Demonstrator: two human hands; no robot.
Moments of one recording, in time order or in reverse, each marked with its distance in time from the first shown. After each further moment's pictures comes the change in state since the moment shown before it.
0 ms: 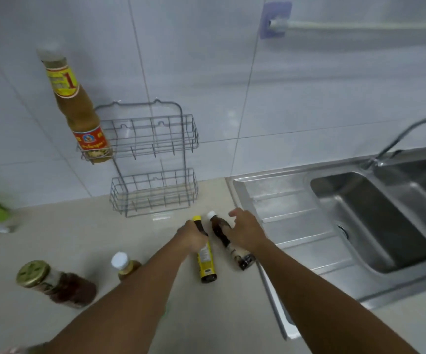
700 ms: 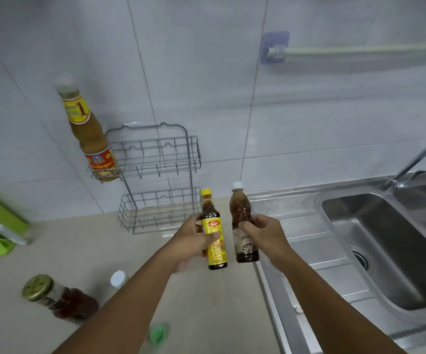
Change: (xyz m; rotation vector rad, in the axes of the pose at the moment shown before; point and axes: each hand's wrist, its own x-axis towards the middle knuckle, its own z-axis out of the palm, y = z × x) left_hand -0.032 0.033 -0.019 -0.725 -0.089 0.222; right_hand -0.006 0.010 -0.063 0.765 0.052 -0.010
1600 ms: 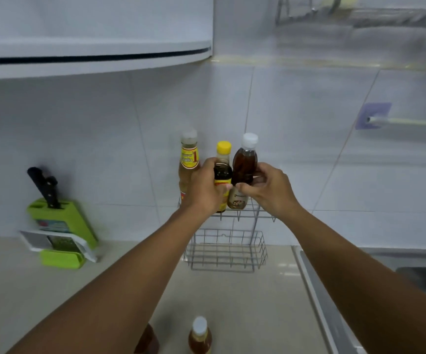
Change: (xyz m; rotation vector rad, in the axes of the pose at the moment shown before) left_hand -0.027 0.177 -0.149 0.612 0.576 0.672; right_hand 0.052 -0.218 0.159 -0.274 -0.114 -0.661
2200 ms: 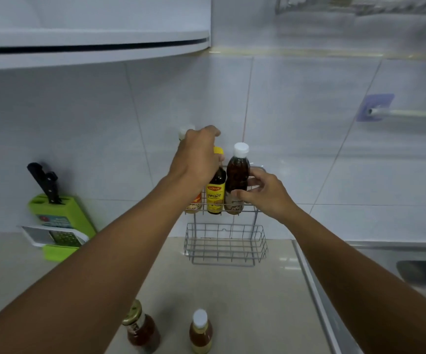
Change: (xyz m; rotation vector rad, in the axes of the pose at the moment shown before) left_hand 0.018 0.033 -0.042 0.269 0.066 0.106; right_hand -0.007 0.022 0.009 -0.007 -0.157 0.060
